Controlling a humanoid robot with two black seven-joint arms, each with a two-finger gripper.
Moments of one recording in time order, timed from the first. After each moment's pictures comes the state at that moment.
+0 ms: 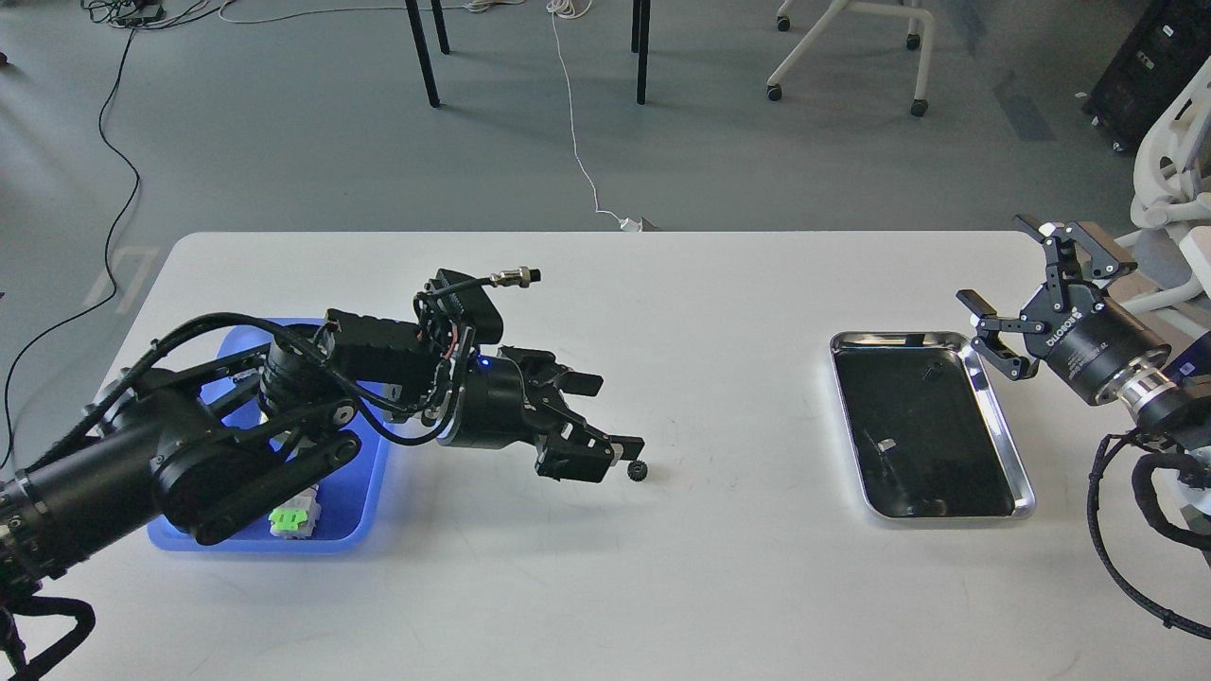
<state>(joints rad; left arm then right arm) -0.78 0.33 -0.48 -1.28 2.16 -0.45 -0.49 0.60 -0.76 0.37 0.90 0.00 0.49 0.49</state>
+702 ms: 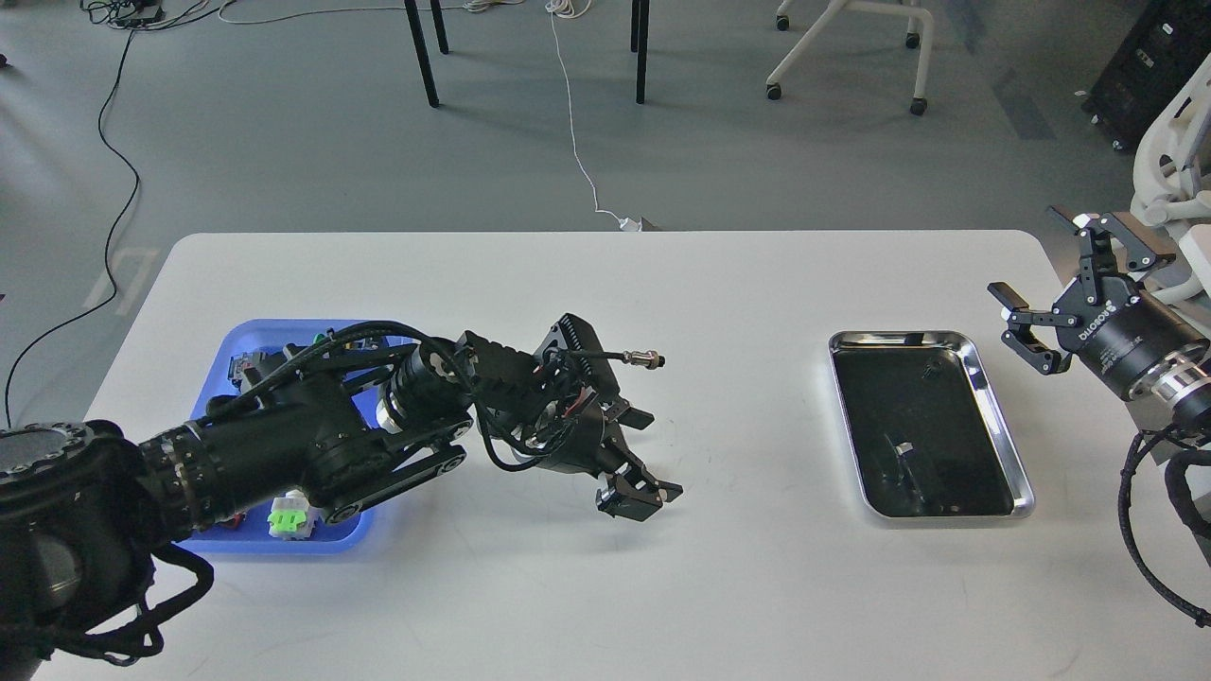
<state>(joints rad) -0.92 0.11 -0.21 -0.97 2.18 -0.34 -0.49 0.60 -0.80 0.38 0.91 0.00 0.49 0.49</state>
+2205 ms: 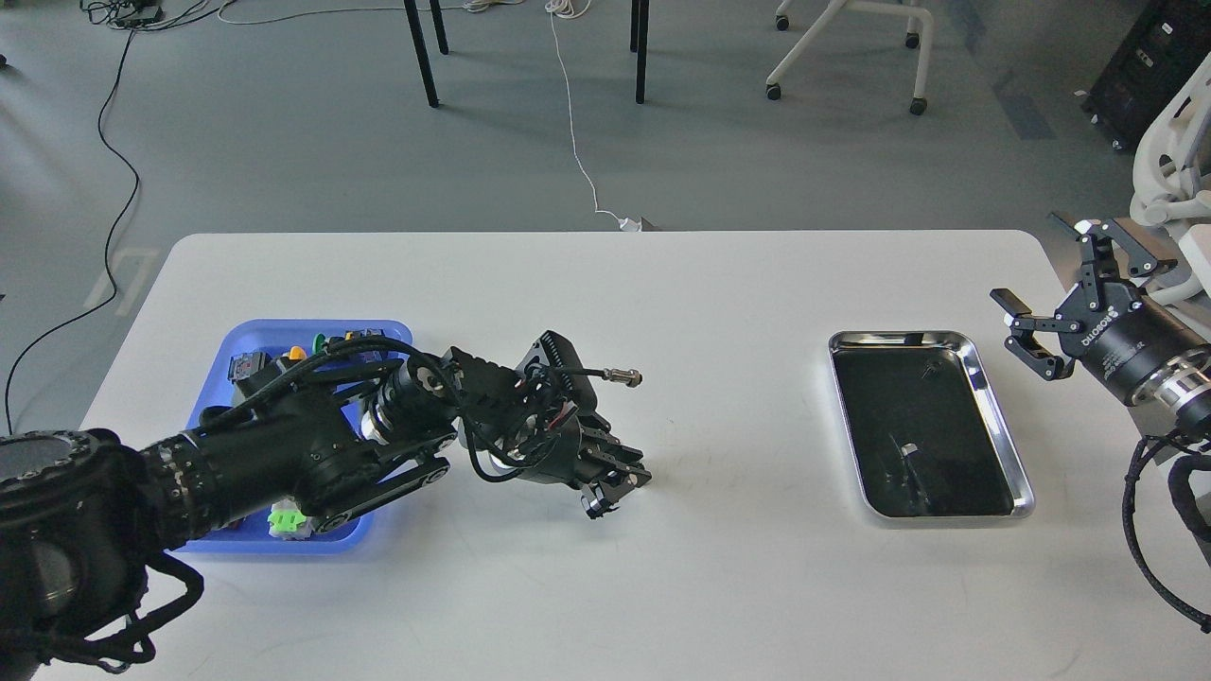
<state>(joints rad) -0.92 0.14 -0.19 -0.92 2.18 -0.32 -0.49 0.60 -0.81 0.37 0.91 0.00 0.49 0.49</state>
